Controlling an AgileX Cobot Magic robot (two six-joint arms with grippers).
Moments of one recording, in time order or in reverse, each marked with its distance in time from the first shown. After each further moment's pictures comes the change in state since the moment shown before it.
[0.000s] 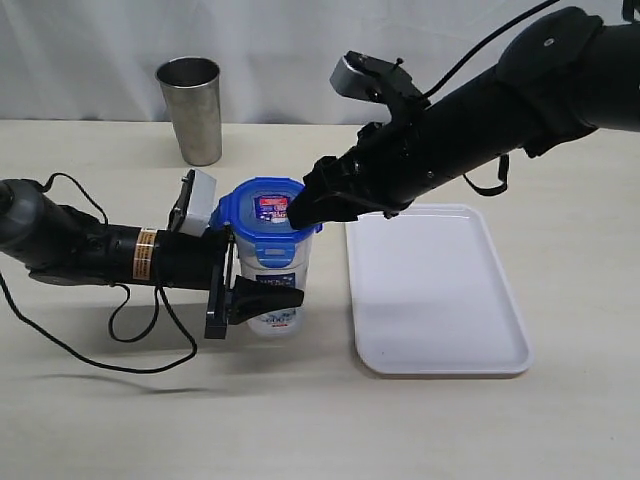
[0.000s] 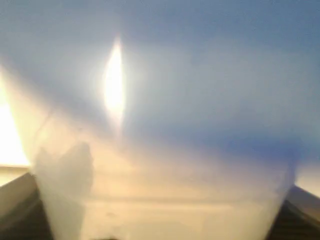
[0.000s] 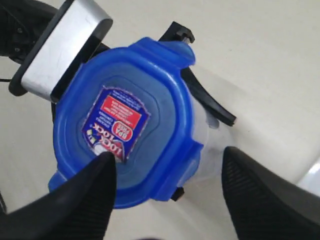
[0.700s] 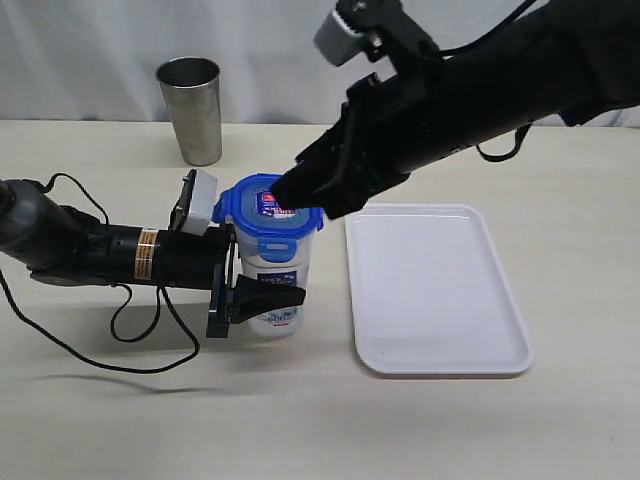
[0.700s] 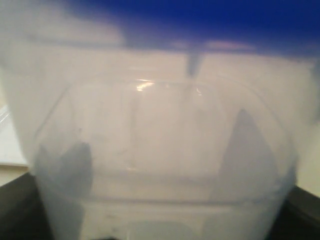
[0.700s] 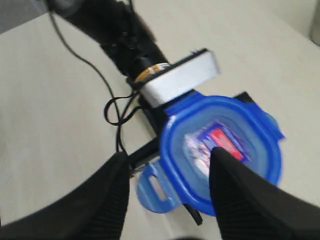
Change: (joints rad) left arm -0.002 0.000 0.000 -0.012 0.006 -0.004; right arm 0.083 -0.162 0.007 0.035 0.037 -0.415
